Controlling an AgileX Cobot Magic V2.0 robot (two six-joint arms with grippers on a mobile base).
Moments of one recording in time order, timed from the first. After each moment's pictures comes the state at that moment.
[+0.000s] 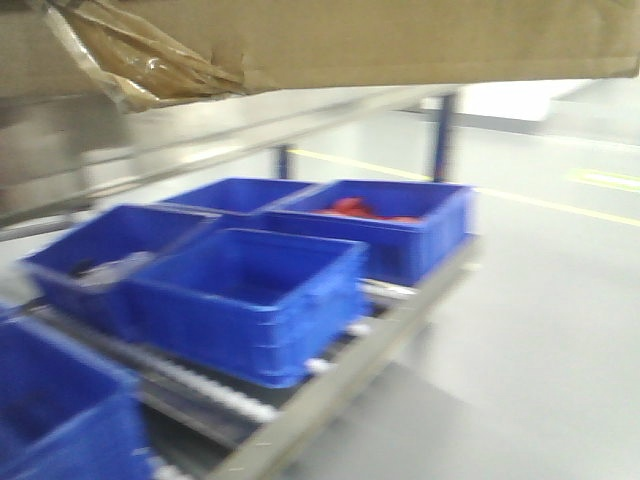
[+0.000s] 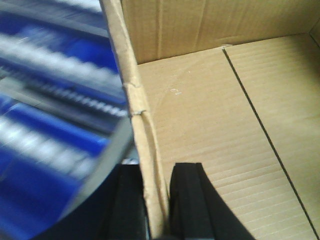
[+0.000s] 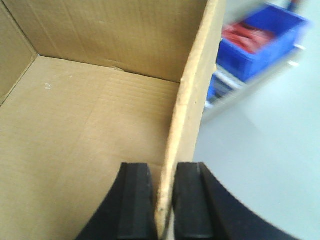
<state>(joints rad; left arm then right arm) -0.41 1.23 -1.68 0.20 1.24 -0.23 0.63 1.25 -1.67 -0.14 1.13 0.26</state>
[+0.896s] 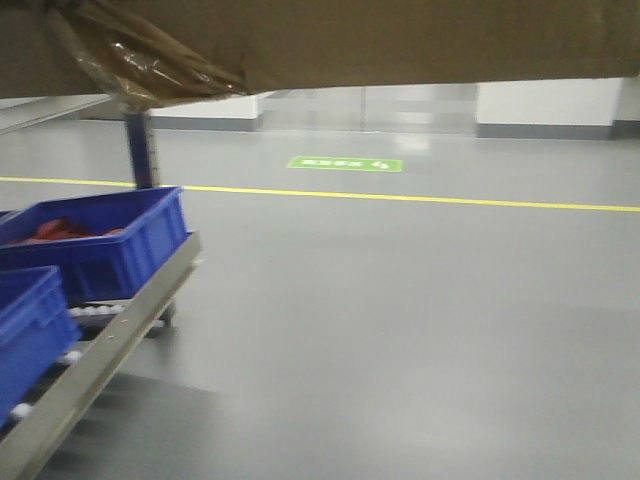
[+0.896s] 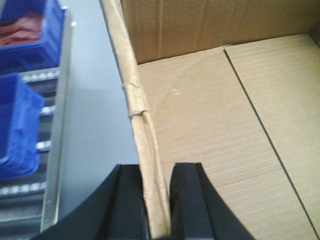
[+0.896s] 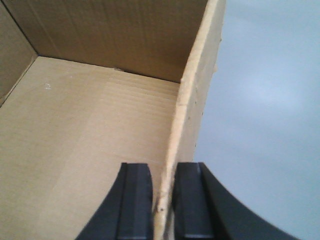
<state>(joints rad) -0.41 1.23 -1.68 0.20 1.24 -0.23 0.63 1.25 -1.67 -0.14 1.13 0.26</state>
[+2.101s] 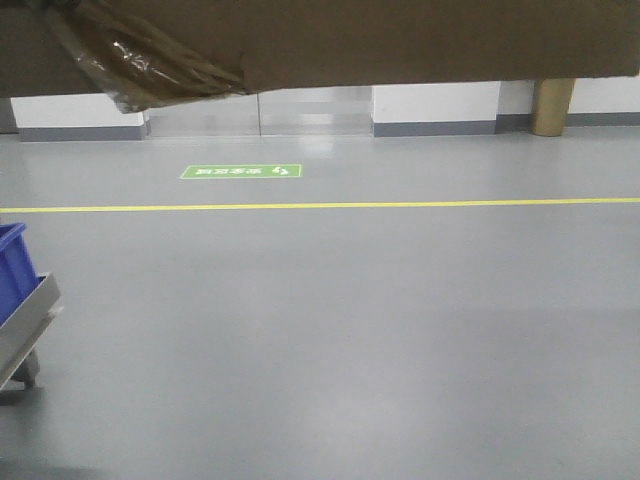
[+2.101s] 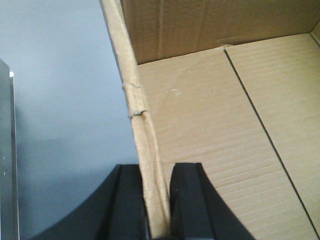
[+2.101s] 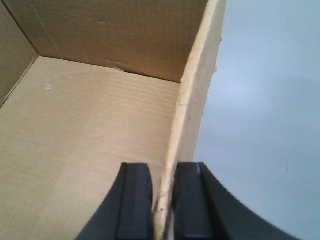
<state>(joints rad) -0.41 1.23 -1.68 0.20 1.24 -0.23 0.63 1.25 -1.67 -0.14 1.13 0.26</state>
